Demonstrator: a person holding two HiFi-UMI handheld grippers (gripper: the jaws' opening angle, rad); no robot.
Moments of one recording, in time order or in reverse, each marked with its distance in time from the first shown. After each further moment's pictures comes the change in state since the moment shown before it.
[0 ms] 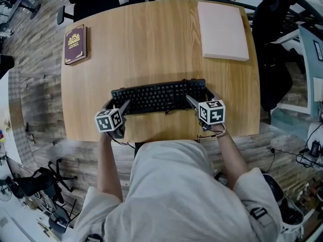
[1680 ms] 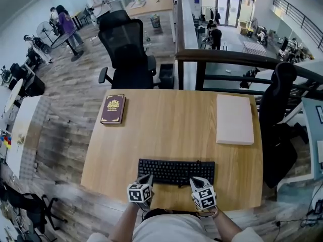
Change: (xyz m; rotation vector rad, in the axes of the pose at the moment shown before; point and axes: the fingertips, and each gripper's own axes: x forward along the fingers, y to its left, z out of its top) left arm -0.022 -0.068 -0.016 -0.079 -0.123 -0.016; right arm -0.009 0.098 -0.016 -0.312 -0.057 0.167
